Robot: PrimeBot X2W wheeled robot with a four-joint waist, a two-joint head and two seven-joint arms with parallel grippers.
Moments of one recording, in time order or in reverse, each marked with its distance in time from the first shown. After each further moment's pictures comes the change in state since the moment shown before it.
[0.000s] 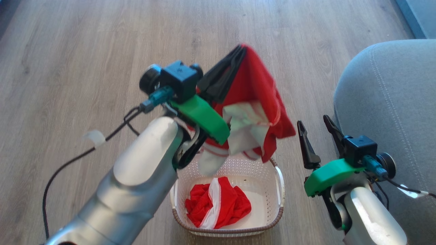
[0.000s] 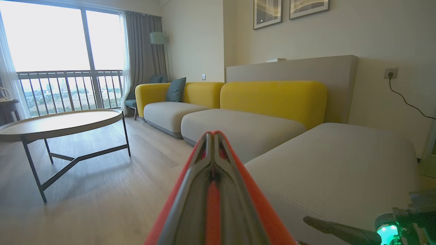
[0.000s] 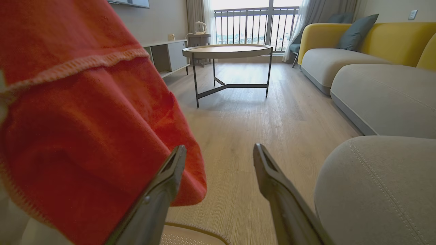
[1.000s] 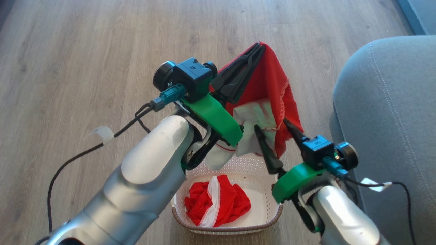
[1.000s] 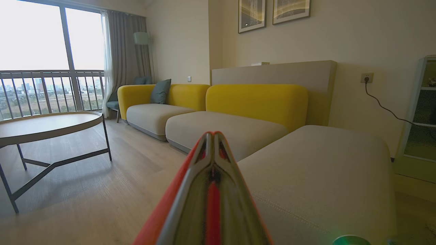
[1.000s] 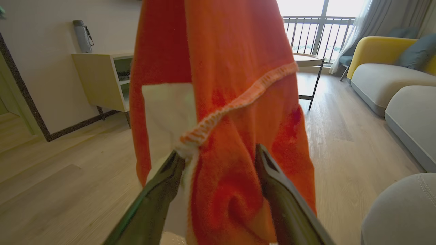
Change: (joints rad) left arm -0.049 -0.002 -0.080 -0.031 -0.072 0.012 -0.004; right arm -0.067 0.007 0.222 -0.033 0.006 0.000 0.000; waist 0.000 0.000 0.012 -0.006
